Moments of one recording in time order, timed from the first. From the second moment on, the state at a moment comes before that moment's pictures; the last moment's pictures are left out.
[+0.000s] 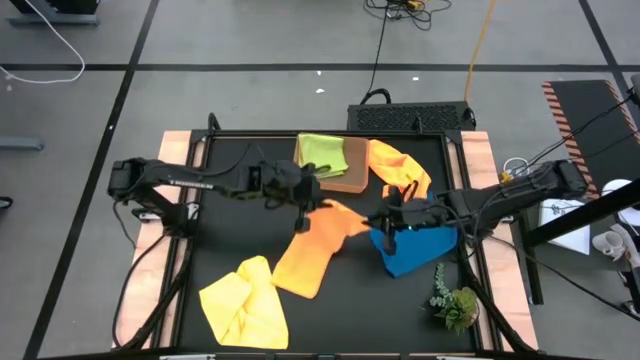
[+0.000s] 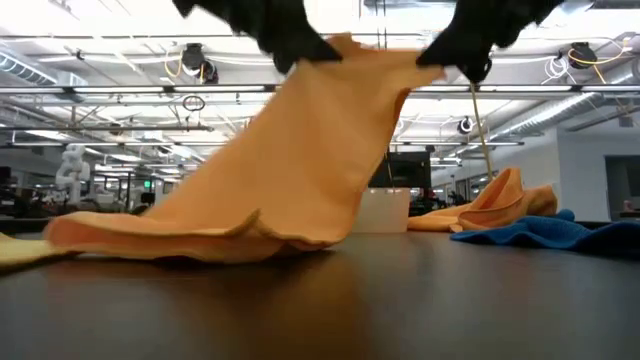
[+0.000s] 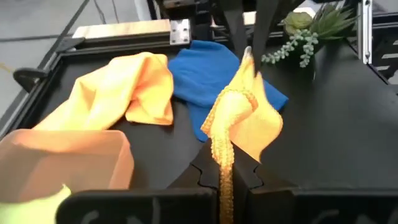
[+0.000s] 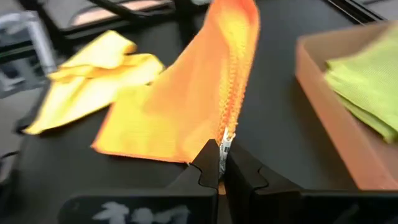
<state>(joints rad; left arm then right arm) 0.09 1.52 1.12 -0.09 0.12 0.13 0.22 1.11 0.74 -0.24 0.25 0.38</state>
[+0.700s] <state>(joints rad) 0.22 1.43 0.99 -0.05 0.19 0.34 0.01 1.14 0.74 -0.12 0.24 0.17</state>
